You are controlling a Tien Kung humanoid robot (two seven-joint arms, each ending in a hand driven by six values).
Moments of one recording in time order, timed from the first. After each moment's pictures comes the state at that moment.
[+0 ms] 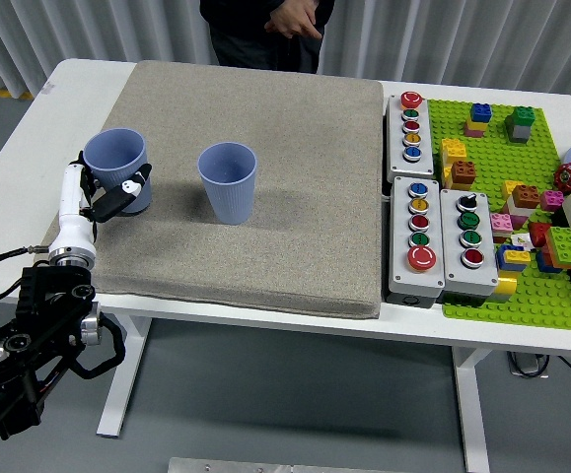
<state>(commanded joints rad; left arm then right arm) -0.34 0.25 -0.97 -1.08 0.86 0.54 -0.33 0.20 -0.16 1.23 0.18 -0.90 -0.08 -0.23</state>
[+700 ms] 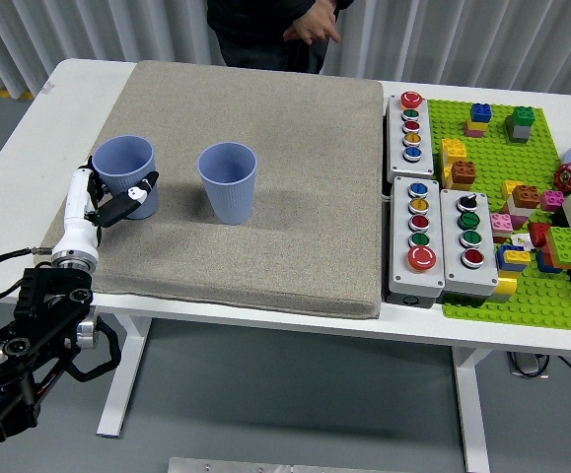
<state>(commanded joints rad) -0.34 0.26 -0.99 -1.07 0.91 0.46 -0.30 0.20 -0.16 1.23 0.18 -0.90 -0.08 -0.23</state>
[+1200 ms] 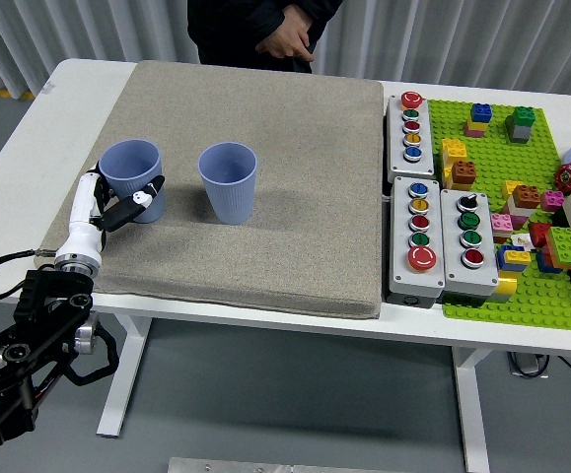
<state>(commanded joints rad) -0.33 0.26 -1.00 -1.09 0.95 0.42 -0.29 0.20 -0.16 1.24 0.18 -0.91 -0.08 -0.23</state>
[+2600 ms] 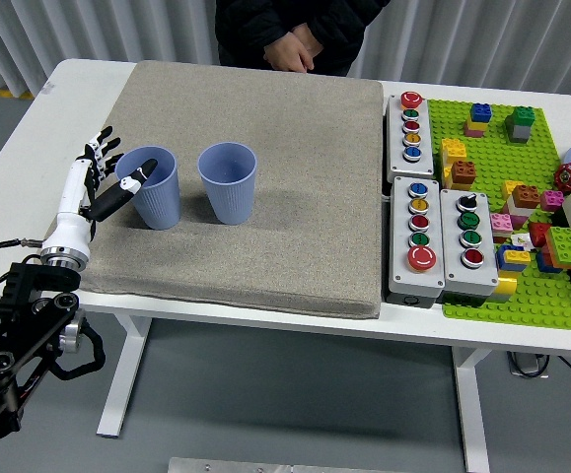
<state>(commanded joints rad) -0.27 0.28 -1.10 -1.19 1.07 0.39 -0.25 0.20 -0.17 1.24 0.18 -0.91 -0.07 -0.23</state>
